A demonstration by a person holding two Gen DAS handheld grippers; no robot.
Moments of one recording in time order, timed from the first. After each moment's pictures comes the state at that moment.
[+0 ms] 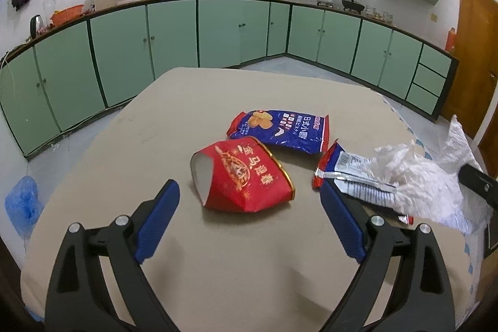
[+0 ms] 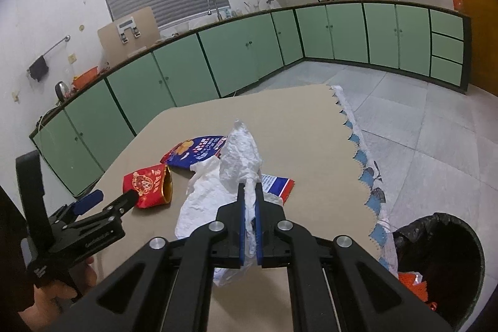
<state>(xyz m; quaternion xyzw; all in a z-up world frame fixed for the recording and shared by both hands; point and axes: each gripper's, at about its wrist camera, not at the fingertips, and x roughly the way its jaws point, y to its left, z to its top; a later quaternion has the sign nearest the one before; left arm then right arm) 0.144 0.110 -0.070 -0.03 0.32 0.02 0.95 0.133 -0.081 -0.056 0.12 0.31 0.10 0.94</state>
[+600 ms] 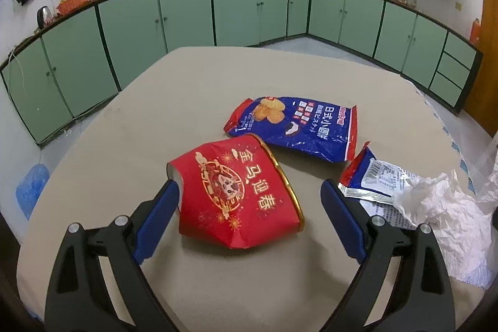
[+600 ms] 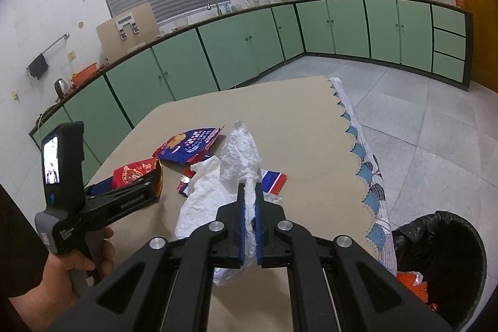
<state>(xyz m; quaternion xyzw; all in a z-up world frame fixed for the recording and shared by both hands) 0.197 0.097 -0.089 -0.02 0.38 0.07 0.92 0.140 -0.089 -0.070 0.12 0.32 0.11 0.93</state>
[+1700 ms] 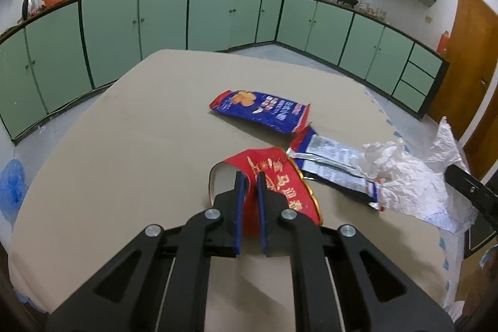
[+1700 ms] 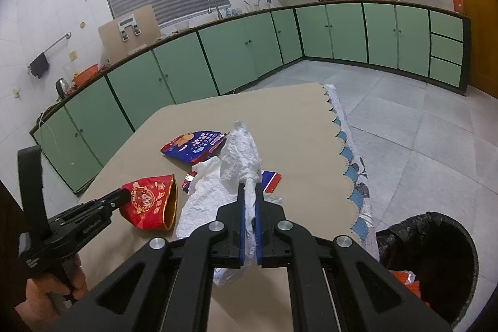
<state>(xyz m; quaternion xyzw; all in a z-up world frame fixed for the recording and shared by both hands) 0.124 0.096 -0.065 -0.06 0.35 -0.02 0.94 0.117 -0.100 -0.050 0.11 0.31 0.10 0.94</state>
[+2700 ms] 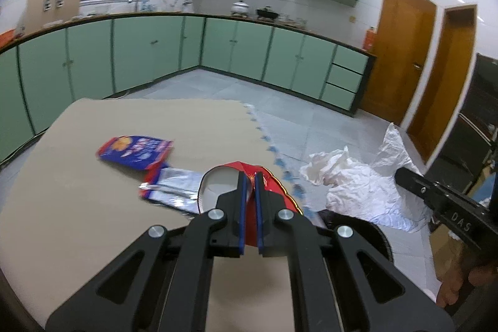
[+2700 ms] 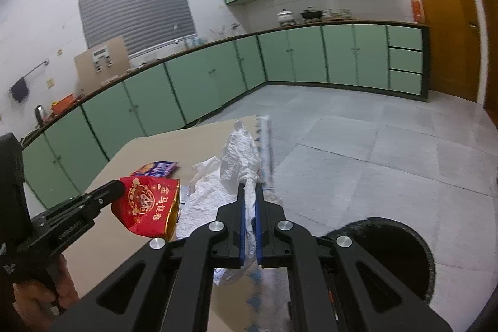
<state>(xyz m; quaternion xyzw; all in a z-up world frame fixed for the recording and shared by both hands) 0.093 -0.034 -0.016 -0.03 0.29 -0.19 0.94 0.045 -0.196 -0.014 0.12 0.26 0.01 0.96</state>
